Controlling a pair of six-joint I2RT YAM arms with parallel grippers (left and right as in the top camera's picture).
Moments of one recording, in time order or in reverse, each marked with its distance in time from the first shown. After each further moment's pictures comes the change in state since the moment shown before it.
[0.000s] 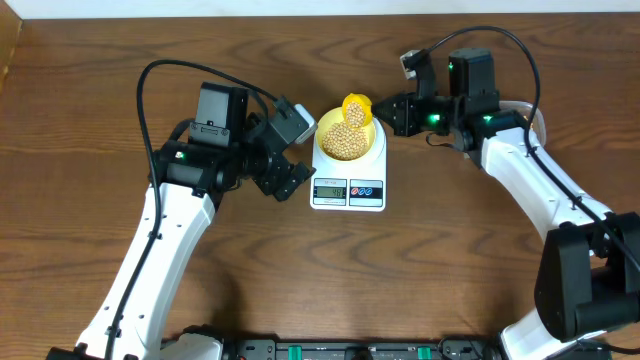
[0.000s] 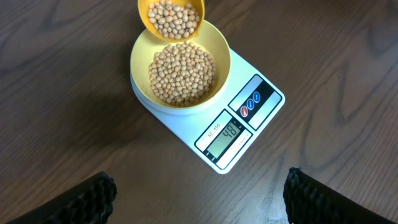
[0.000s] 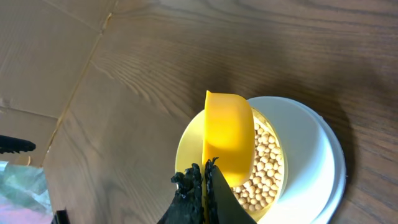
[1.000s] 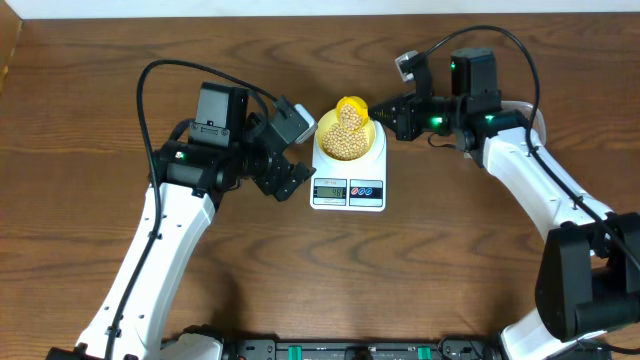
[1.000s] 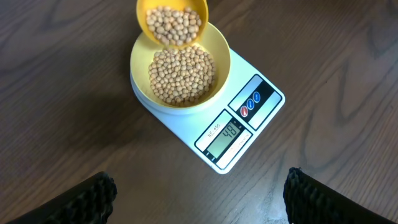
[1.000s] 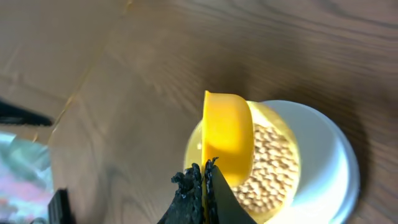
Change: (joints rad) left arm 0.000 0.000 0.000 0.000 0.000 0.000; right arm -0.008 0.000 0.000 -0.004 -0.070 -0.093
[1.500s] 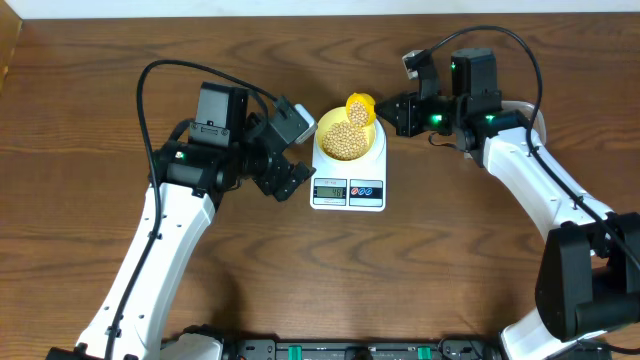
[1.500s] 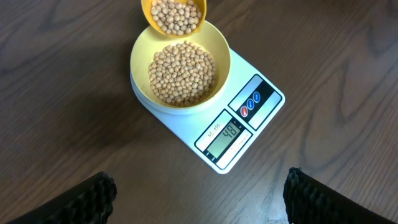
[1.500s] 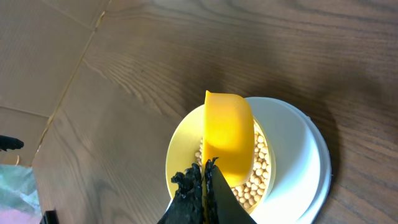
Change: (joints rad) left arm 0.000 0.000 0.000 0.000 0.000 0.000; right arm 0.000 0.000 0.000 -0.006 0.088 0.062
